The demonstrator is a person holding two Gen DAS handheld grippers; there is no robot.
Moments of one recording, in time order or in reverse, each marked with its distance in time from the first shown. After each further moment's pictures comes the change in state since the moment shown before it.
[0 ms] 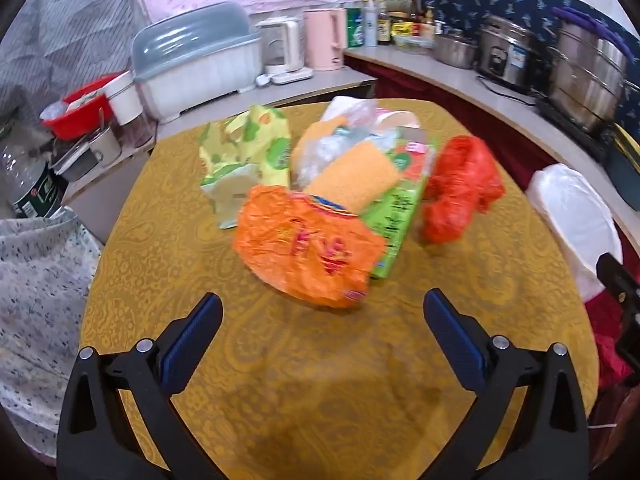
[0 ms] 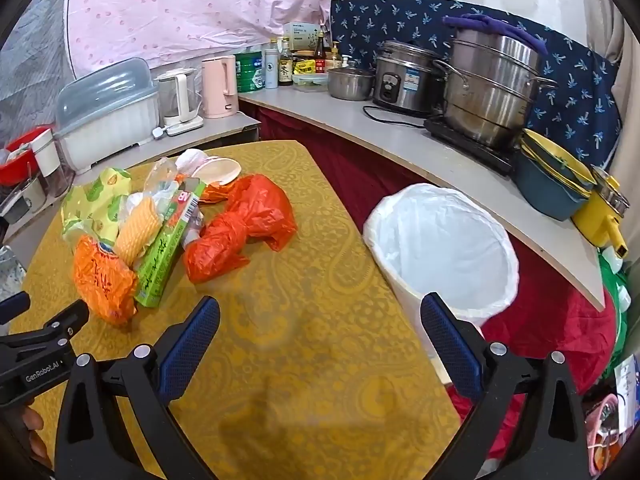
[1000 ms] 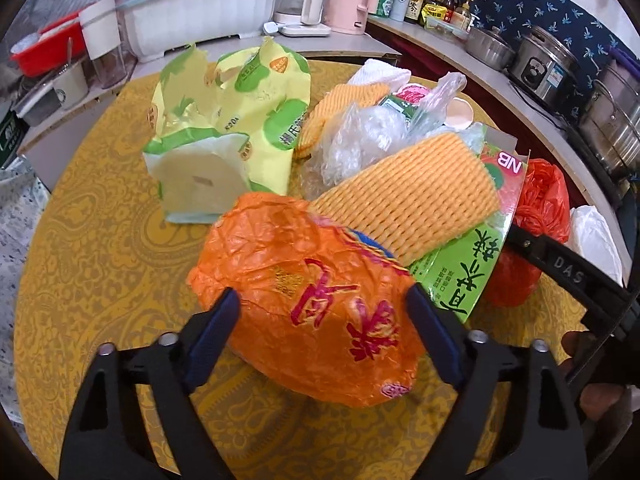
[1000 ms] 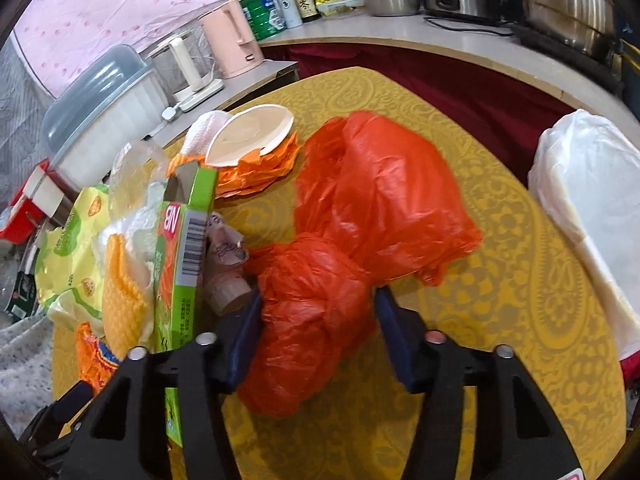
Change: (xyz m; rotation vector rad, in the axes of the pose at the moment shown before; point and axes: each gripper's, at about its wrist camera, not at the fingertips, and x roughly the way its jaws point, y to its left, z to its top) left arm 0.104 0.039 0.030 -0.150 0.123 -0.131; right arm 0.182 0.073 0.030 0.188 0.229 0.238
